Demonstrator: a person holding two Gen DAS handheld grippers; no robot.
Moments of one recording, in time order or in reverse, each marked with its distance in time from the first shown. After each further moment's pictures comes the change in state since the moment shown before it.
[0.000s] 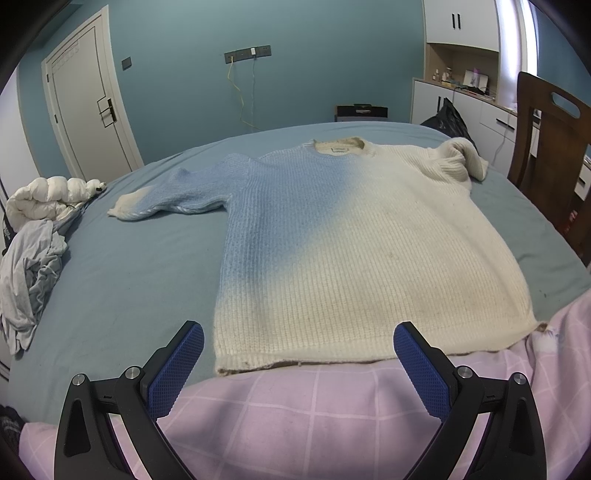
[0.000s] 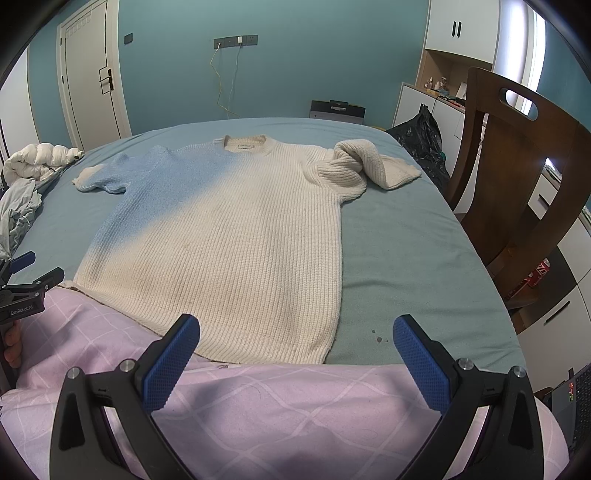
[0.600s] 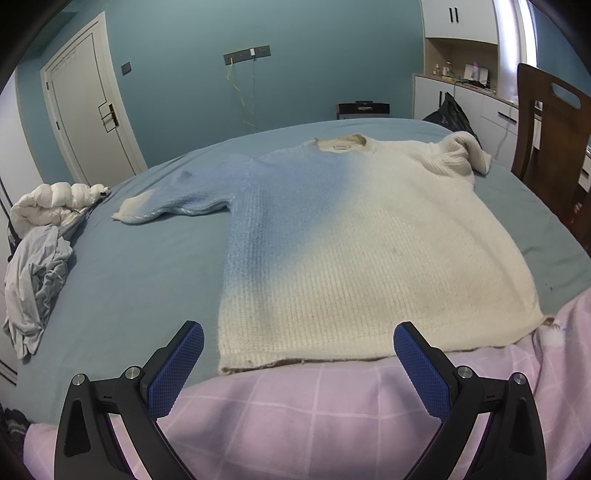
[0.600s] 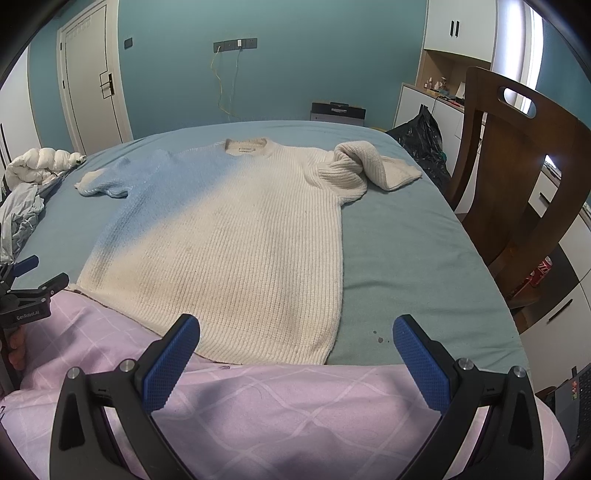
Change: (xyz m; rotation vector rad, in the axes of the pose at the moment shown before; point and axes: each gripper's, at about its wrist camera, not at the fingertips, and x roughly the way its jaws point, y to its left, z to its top) left arm -0.002 -0.006 -0.001 0.023 0.004 0.035; right arm -0.002 -0.004 -0.003 0.013 -0.012 0.019
